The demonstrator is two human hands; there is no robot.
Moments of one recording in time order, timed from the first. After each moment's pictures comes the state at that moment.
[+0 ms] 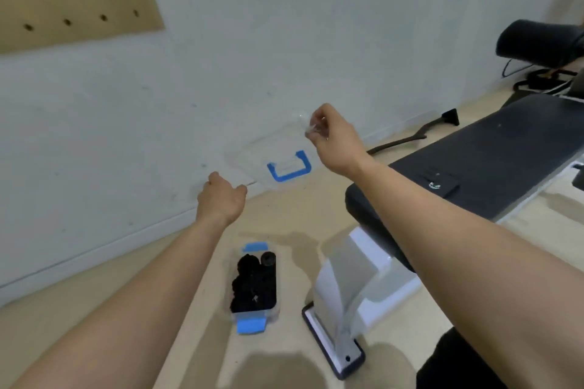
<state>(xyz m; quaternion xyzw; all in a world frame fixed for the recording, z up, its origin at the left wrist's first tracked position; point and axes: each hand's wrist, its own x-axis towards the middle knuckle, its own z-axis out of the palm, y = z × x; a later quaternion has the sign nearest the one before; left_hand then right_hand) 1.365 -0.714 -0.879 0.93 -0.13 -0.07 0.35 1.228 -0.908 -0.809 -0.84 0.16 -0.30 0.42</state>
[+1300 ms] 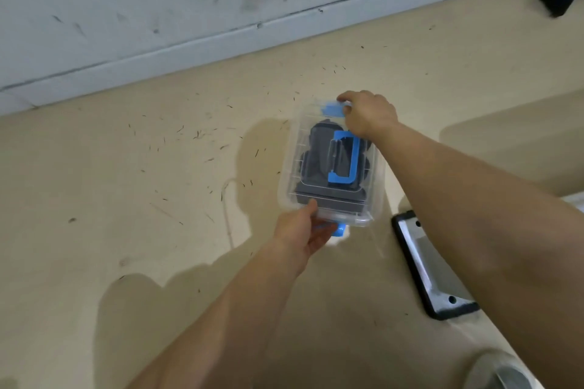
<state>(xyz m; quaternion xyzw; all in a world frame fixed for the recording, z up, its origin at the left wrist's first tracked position) 1.359 -0.625 -1.234 0.57 0.33 -0.40 0.64 1.468 -0.840 -1.214 -0.95 0.20 0.10 0.20</state>
